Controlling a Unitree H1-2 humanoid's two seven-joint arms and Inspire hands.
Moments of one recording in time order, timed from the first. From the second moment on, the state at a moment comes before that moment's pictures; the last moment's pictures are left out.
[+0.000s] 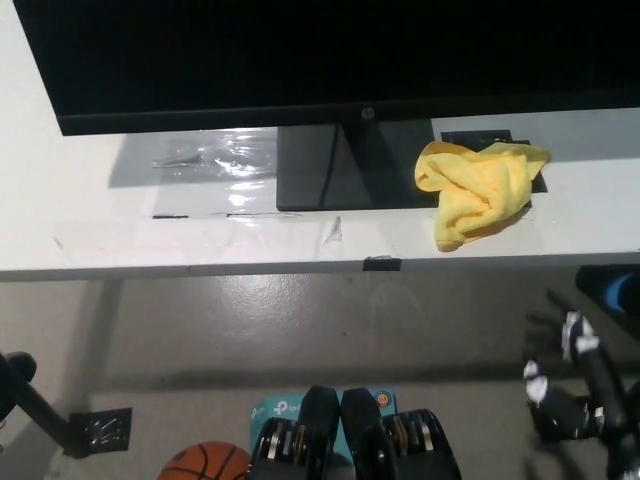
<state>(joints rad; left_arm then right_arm) 0.28 0.47 0.08 0.29 0.16 -0.14 -0.05 -0.02 -0.22 0.06 -0.14 -0.22 -0.01 -0.01</state>
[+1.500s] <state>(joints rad) 0.27 0.47 0.08 0.27 0.20 -0.15 -0.05 -0.67 -0.38 0.30 0.43 -0.43 0.10 0.18</state>
